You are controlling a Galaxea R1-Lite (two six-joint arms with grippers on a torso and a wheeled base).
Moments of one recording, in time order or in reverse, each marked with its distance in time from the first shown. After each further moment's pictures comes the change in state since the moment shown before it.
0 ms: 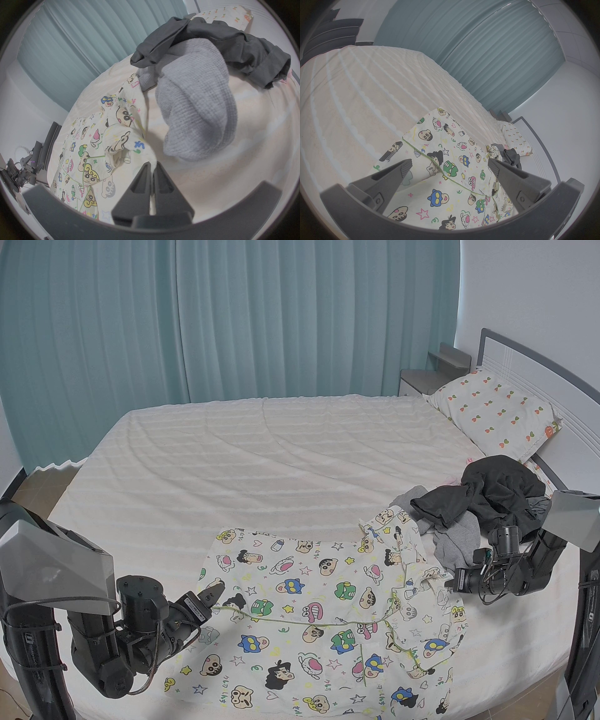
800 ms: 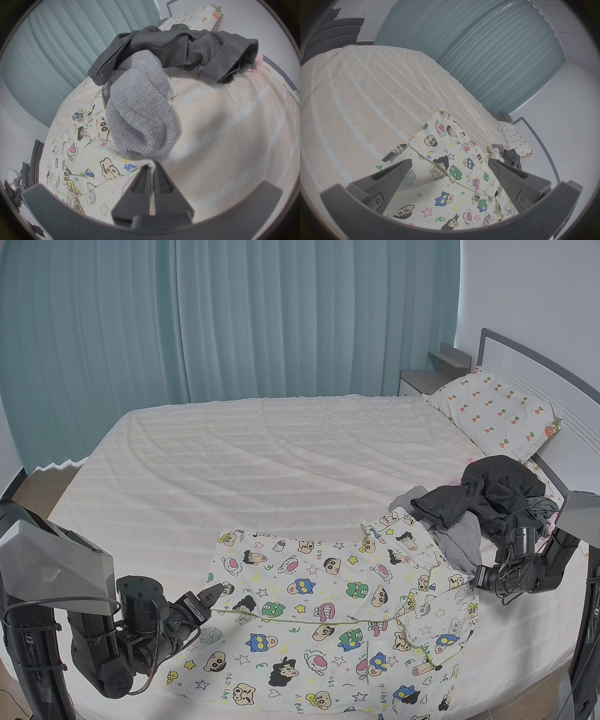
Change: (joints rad) left arm 0.000 0.001 0.001 0.000 0.003 -0.007; right arm -0.106 -0.008 0.020 -0.006 -0.121 0.065
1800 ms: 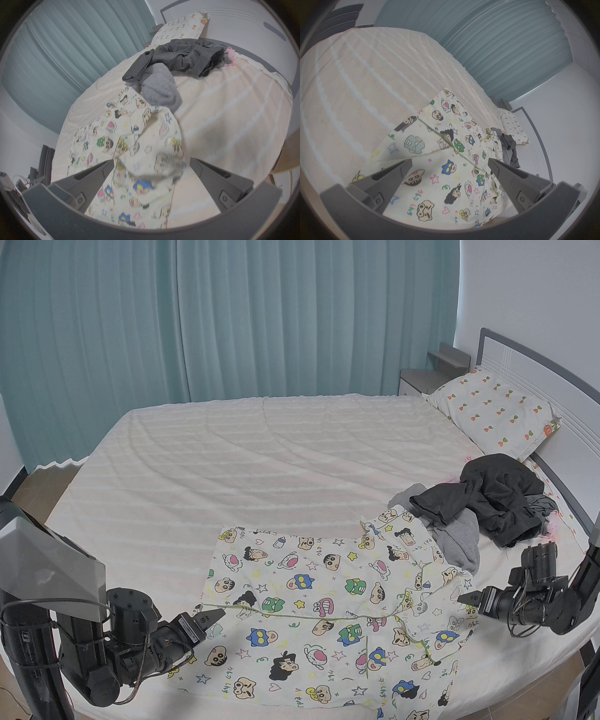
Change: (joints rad) left arm 0.019 -0.016 0.125 0.000 -0.175 -0.048; right arm 0.253 -0.442 0.601 -0.199 -0.139 0.242
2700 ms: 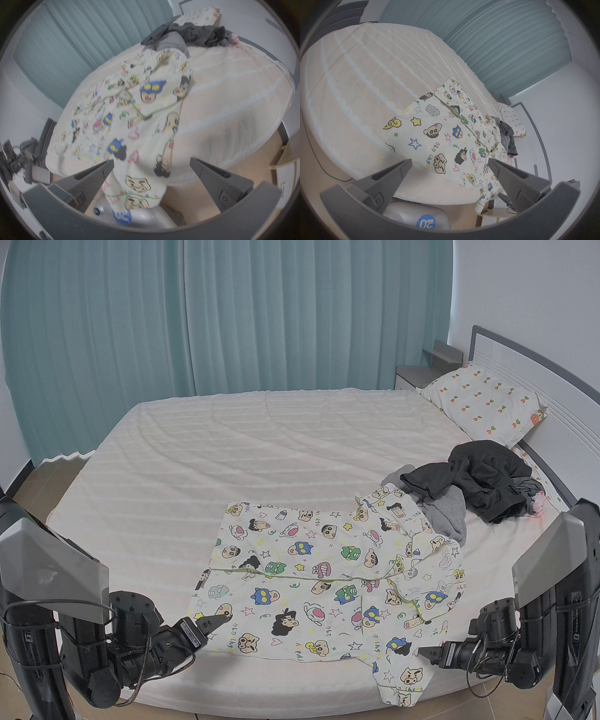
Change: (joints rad) left arm -0.003 0.019 0.004 0.000 -0.029 -0.008; right arm 0.215 0.496 0.207 -0.637 -0.039 -0.020
